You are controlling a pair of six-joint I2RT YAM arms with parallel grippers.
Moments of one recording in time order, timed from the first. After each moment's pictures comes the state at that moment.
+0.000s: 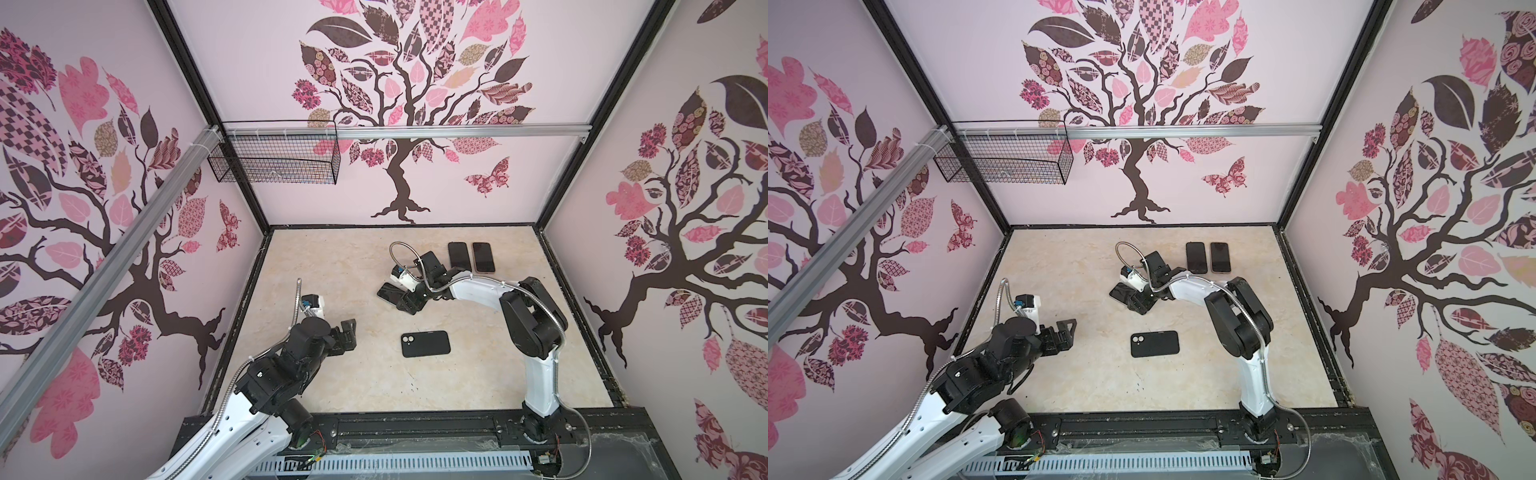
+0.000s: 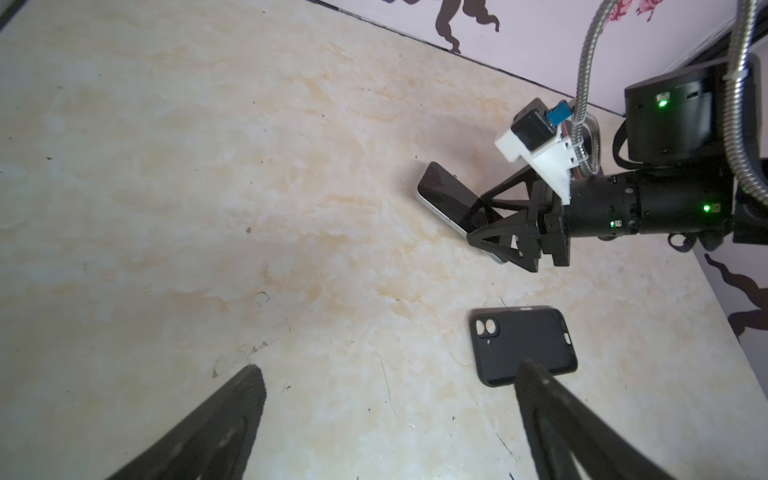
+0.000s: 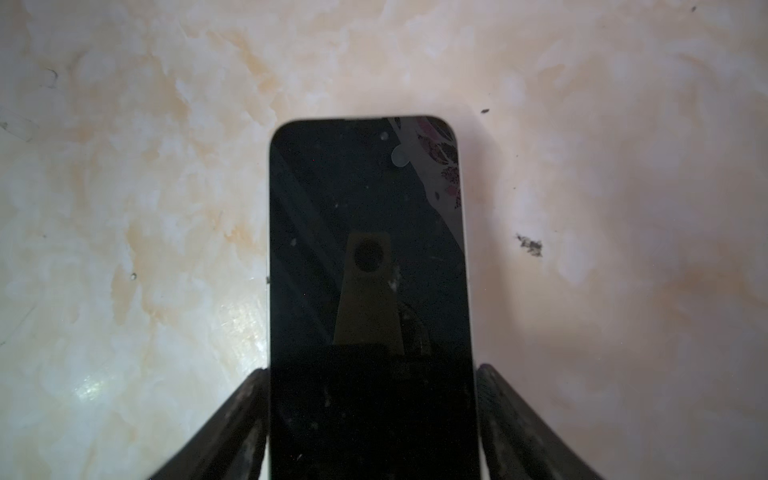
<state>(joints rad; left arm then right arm) -0.71 0.62 0.69 -0.72 -0.32 -0.64 0.60 2.00 1.35 -0.32 -0.32 -0.27</state>
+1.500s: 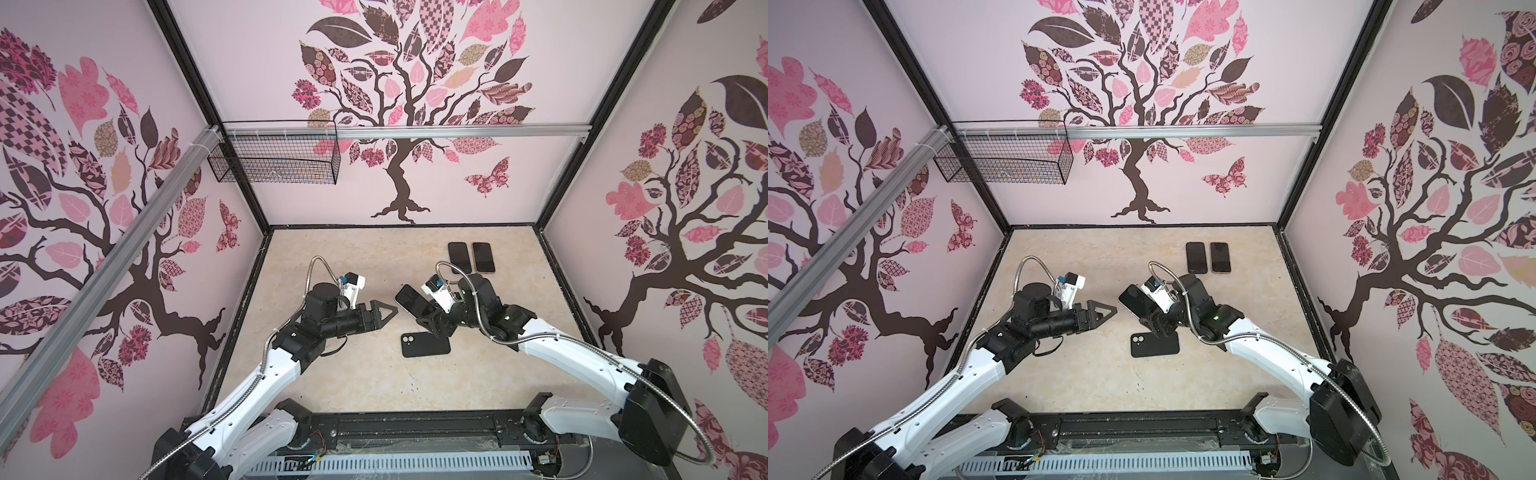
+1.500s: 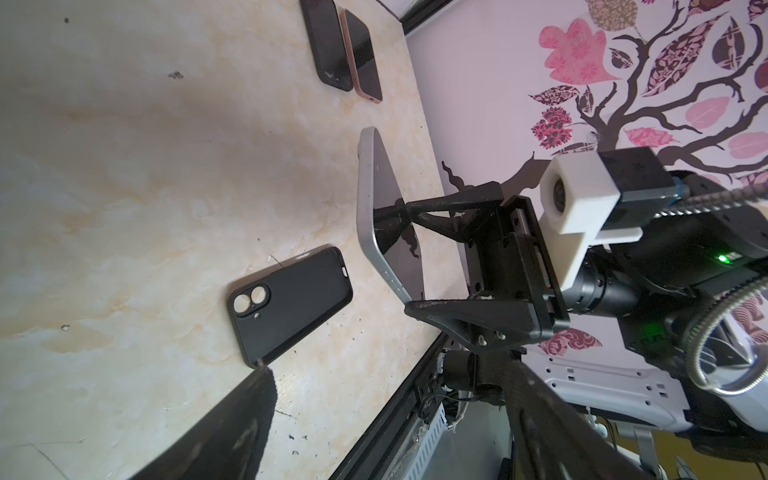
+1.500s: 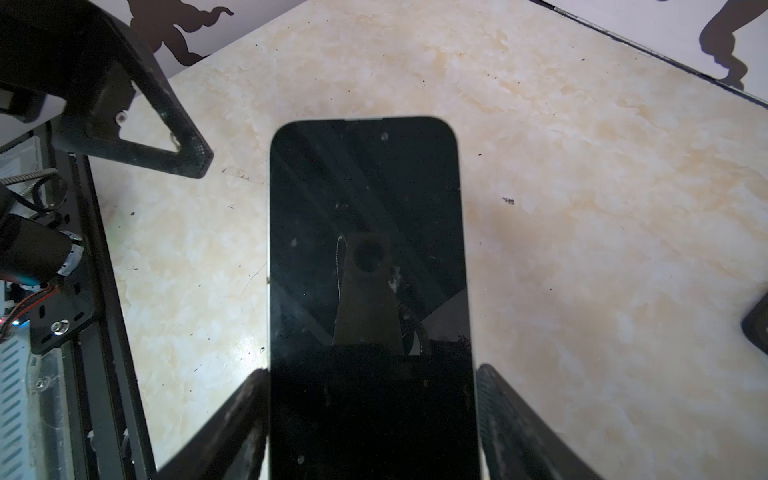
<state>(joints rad) -0.49 0.96 0.69 -0.20 0.60 -0.77 0.69 1.22 0.82 -0.23 -0.29 -0.06</state>
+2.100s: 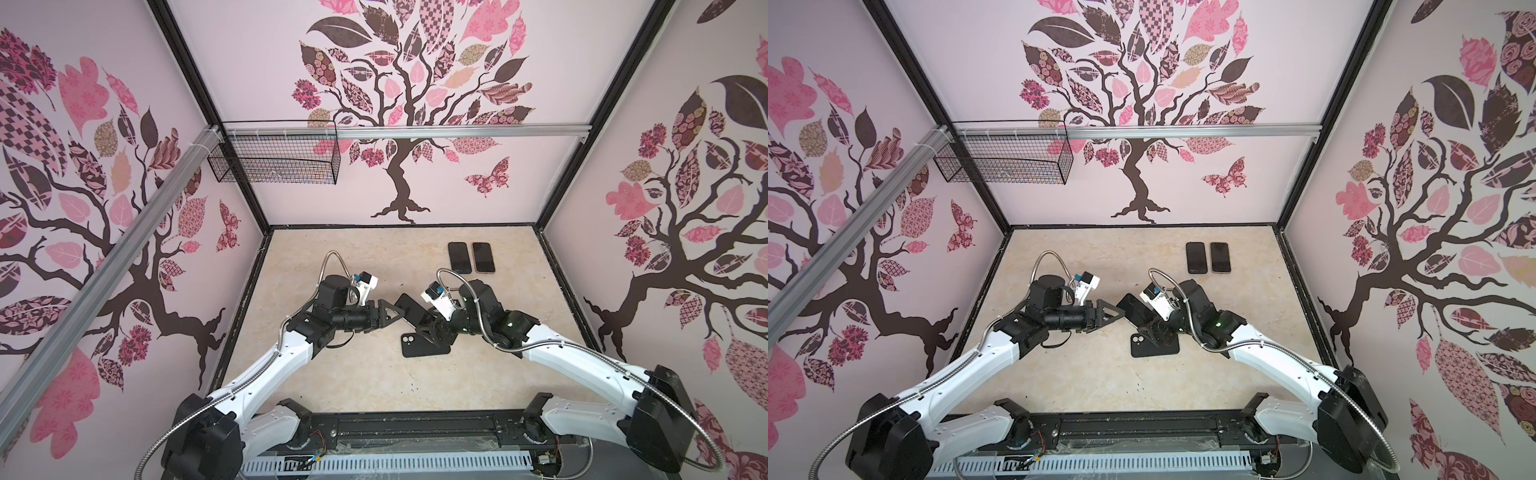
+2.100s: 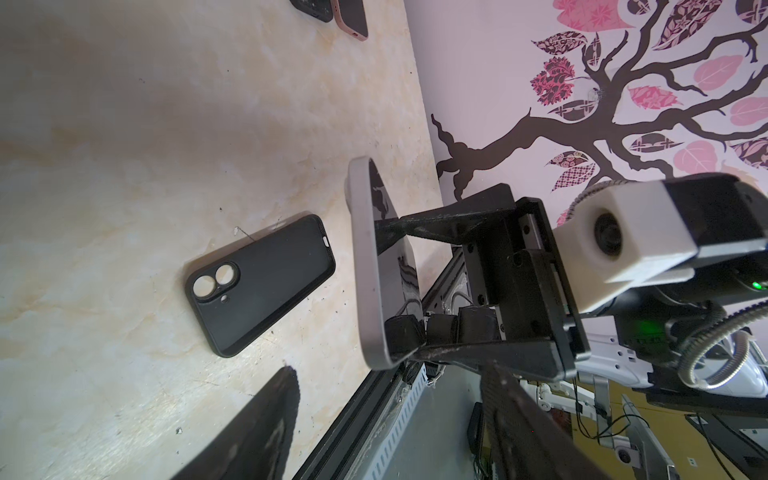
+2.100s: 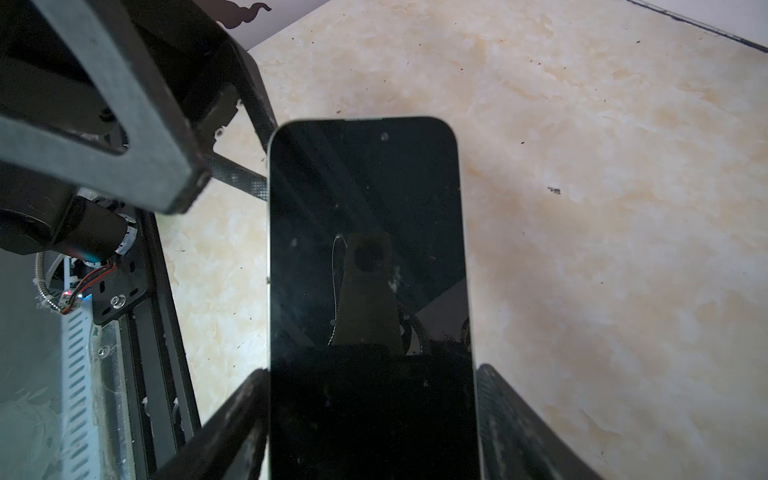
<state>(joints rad) -0.49 1.14 0.75 -0.19 0.73 -0.76 0.72 1.19 0.79 -0.24 -0.34 -0.03</state>
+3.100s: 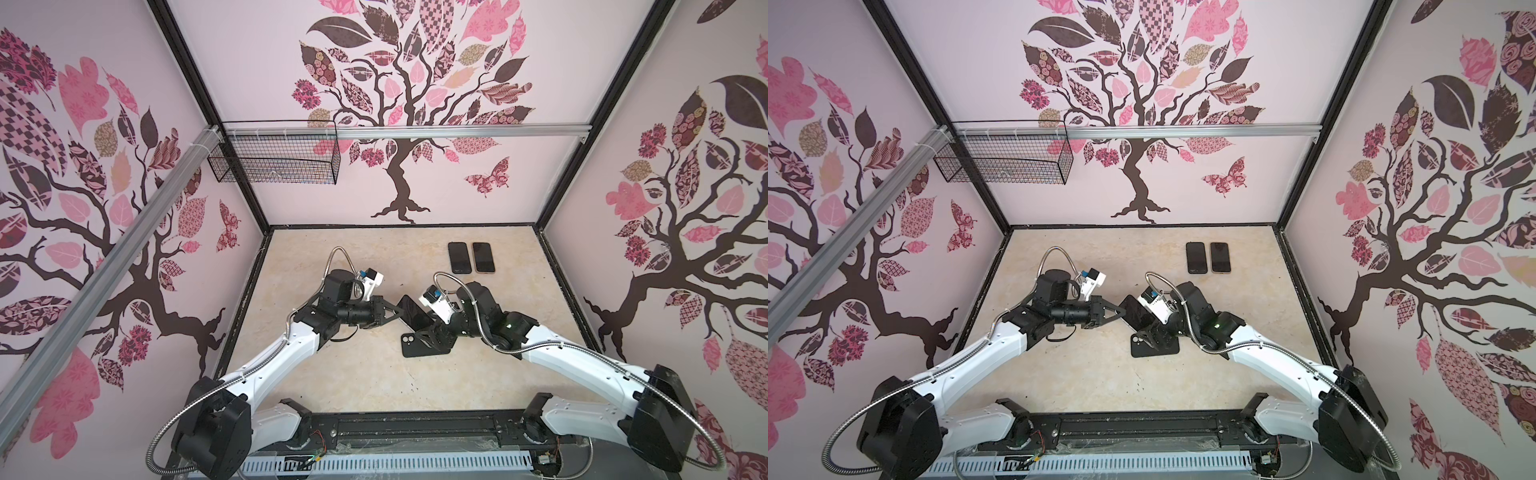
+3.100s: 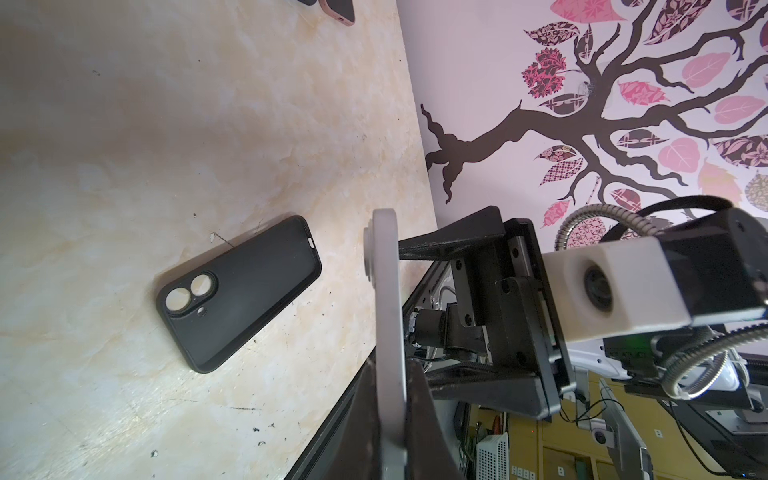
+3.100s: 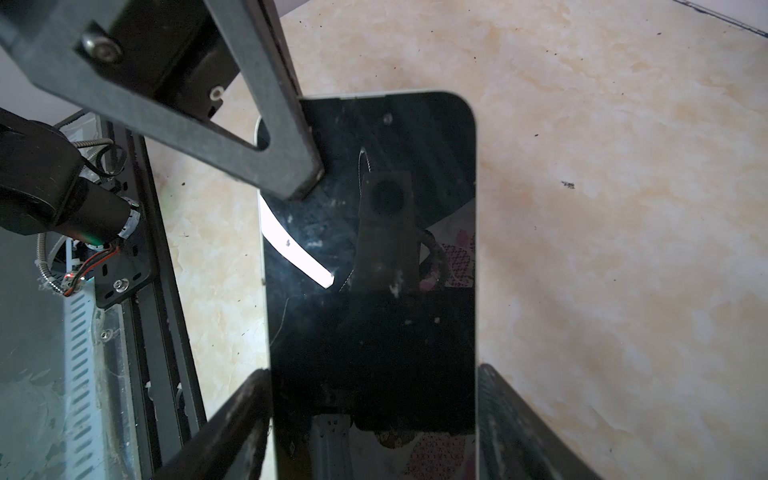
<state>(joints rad) -0.48 1.22 0.79 -0.15 0.79 -0.77 0.74 1.19 0.79 -0.27 -0.33 -0.05</state>
